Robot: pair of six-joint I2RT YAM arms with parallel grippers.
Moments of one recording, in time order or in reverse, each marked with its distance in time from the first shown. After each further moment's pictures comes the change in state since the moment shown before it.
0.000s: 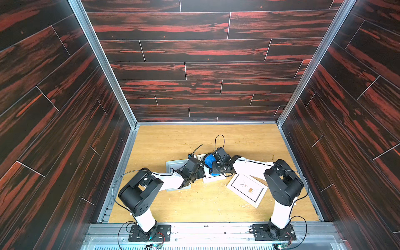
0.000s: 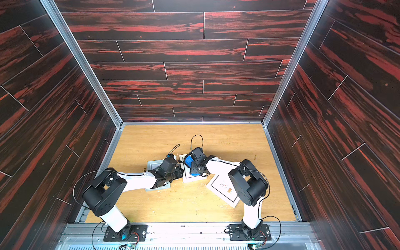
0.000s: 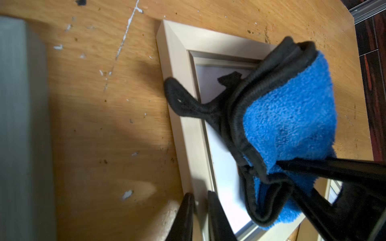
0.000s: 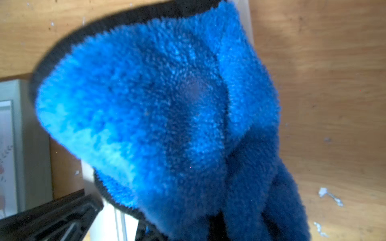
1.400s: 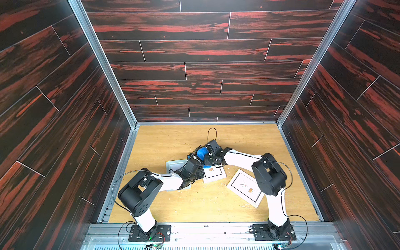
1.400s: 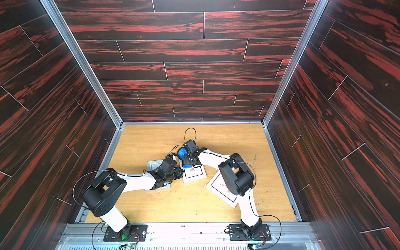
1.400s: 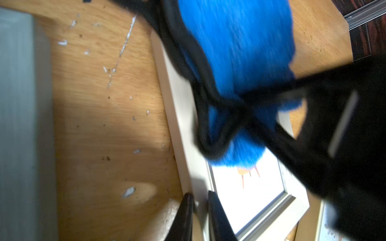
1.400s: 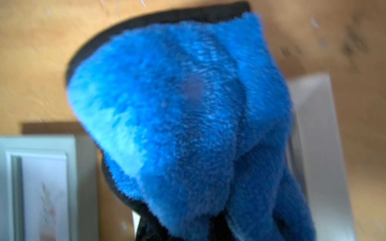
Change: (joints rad) left arm 0.000 -0.007 -0.027 0.039 0.000 -0.018; right arm -0.001 0.227 0.321 -0.033 -0.068 -0.002
